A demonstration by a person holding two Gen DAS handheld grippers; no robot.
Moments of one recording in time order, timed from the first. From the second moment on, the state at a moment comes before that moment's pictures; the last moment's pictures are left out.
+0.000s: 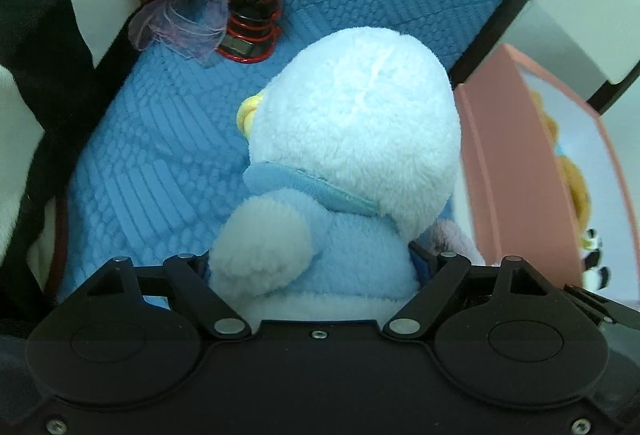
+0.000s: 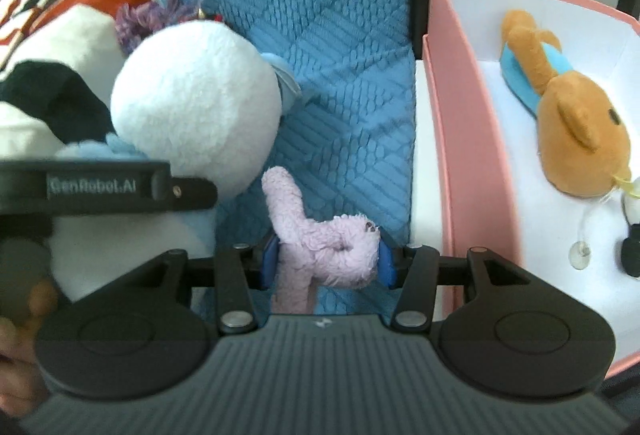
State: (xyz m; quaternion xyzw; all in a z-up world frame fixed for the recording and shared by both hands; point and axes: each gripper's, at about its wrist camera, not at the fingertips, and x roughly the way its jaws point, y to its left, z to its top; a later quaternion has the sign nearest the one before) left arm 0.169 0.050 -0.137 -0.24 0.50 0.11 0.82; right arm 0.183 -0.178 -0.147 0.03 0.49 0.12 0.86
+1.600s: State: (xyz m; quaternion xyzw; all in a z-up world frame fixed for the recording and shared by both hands) left arm 0.227 -0.066 0.027 -0.24 0.39 0.04 0.89; right arm 0.184 -0.352 0.007 0.08 0.35 0.09 0.93
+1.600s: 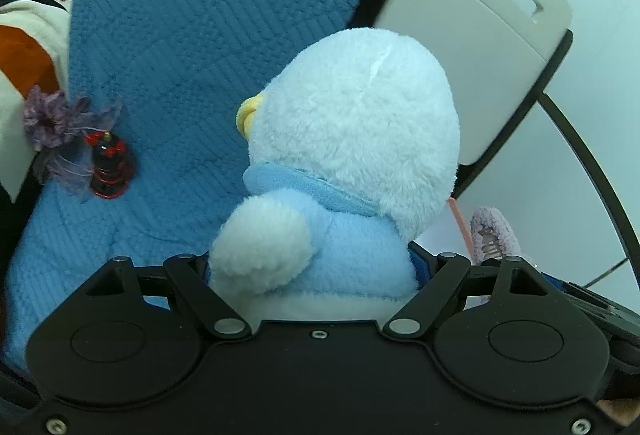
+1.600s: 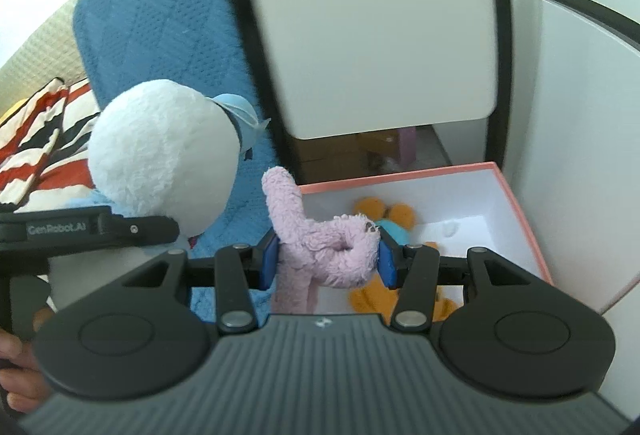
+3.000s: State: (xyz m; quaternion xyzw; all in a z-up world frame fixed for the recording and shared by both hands) left arm 0.271 -0.170 -0.043 -0.20 0.46 0.01 0.86; right arm 0.192 -0.459 -0.114 0.15 0.40 0.03 0.90
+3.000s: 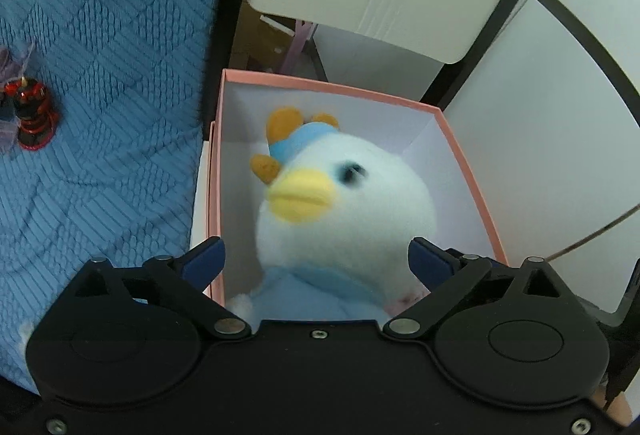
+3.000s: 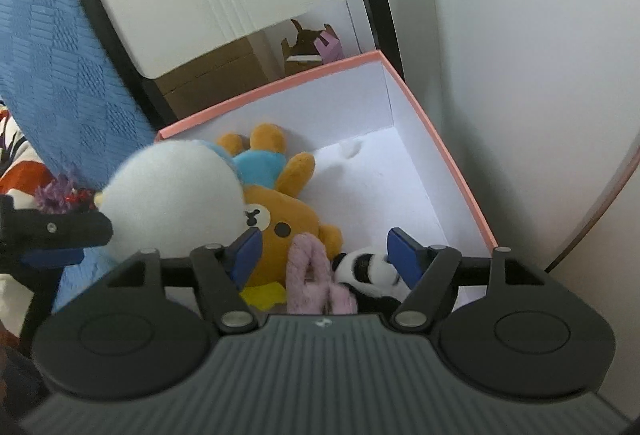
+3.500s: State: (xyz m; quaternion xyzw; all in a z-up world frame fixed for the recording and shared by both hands) left arm 0.204 -0.153 0.018 -0.17 0.39 0.00 0.90; right arm 0.139 -0.413 -0.045 0.15 0.34 0.07 0.93
